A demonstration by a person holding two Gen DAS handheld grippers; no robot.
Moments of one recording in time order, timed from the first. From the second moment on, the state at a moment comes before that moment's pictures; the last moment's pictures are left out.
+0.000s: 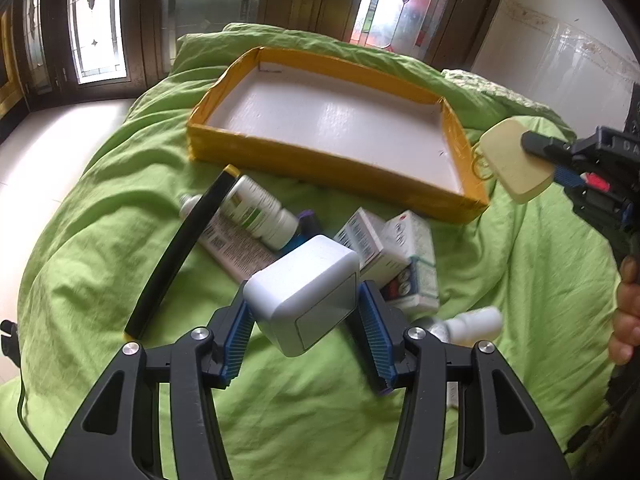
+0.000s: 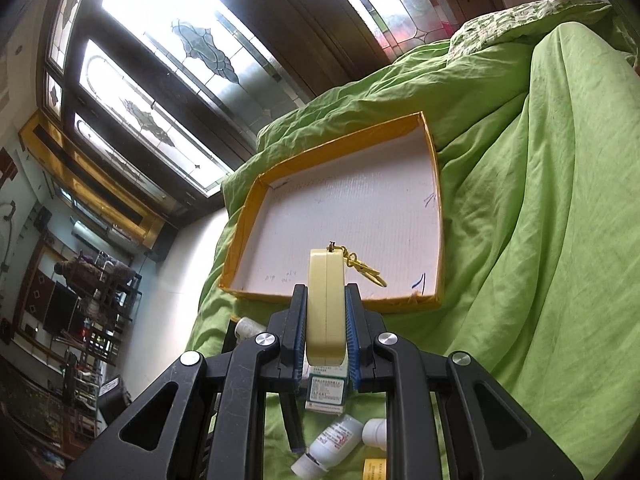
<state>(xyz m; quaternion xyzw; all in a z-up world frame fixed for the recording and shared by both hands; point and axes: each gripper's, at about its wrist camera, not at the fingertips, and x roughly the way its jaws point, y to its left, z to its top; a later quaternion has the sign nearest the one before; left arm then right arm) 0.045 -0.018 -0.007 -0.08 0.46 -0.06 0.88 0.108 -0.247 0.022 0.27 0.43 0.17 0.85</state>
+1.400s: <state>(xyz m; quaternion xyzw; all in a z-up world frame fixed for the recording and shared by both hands) 0.223 0.011 -0.027 -0.09 0.48 -0.03 0.87 0.165 -0.250 -0.039 0.25 0.46 0.11 0.84</state>
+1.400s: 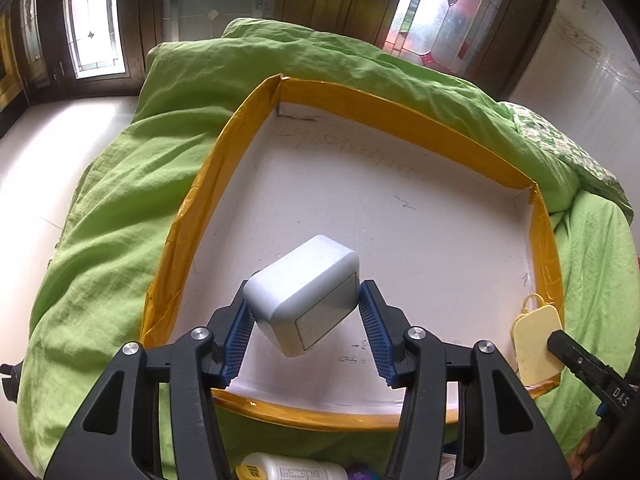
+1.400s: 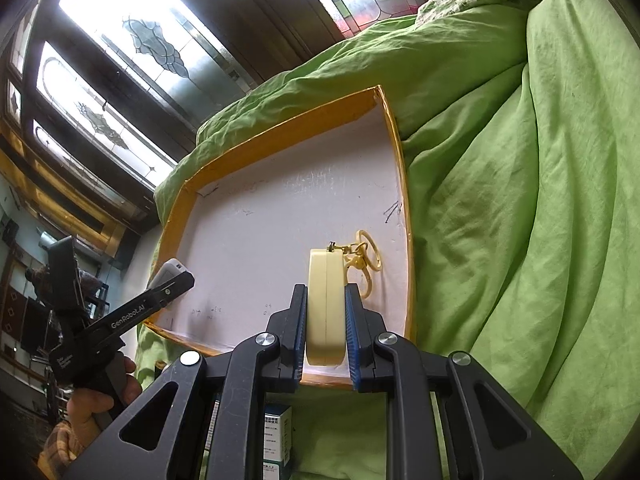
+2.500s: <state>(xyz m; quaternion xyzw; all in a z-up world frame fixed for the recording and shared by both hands) 0.152 0.036 0.022 -0.12 0.41 -0.03 0.90 0.146 -0.272 -0.019 0.27 0.42 0.10 0.86</state>
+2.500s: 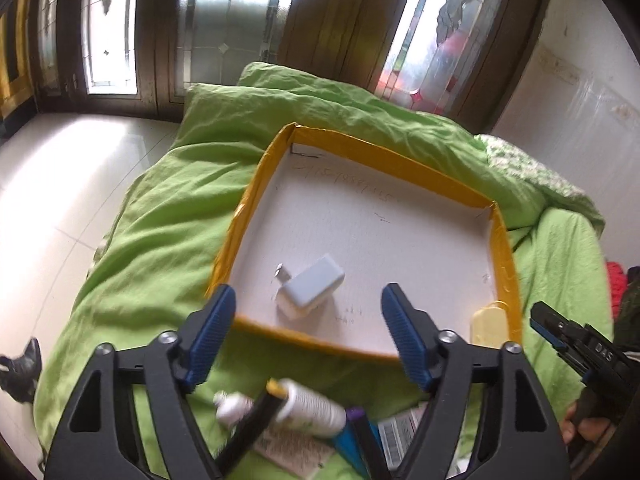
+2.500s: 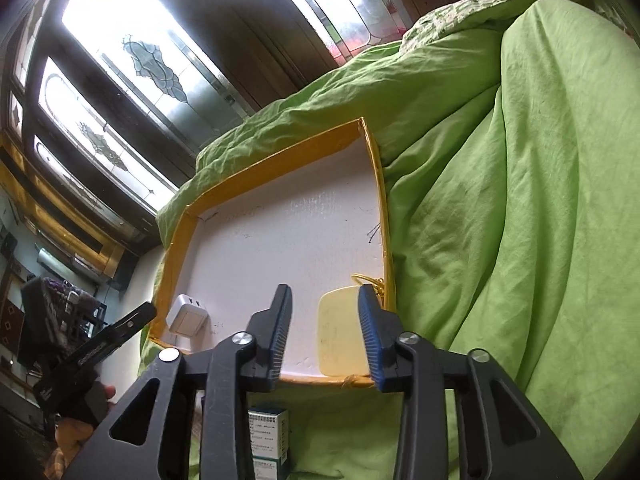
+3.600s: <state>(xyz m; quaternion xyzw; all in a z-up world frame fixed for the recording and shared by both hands) 0.025 -0.027 -0.033 -0.09 0.49 -0.10 0.86 0.066 -0.244 -0.021 0.23 0.47 0.14 0.84</state>
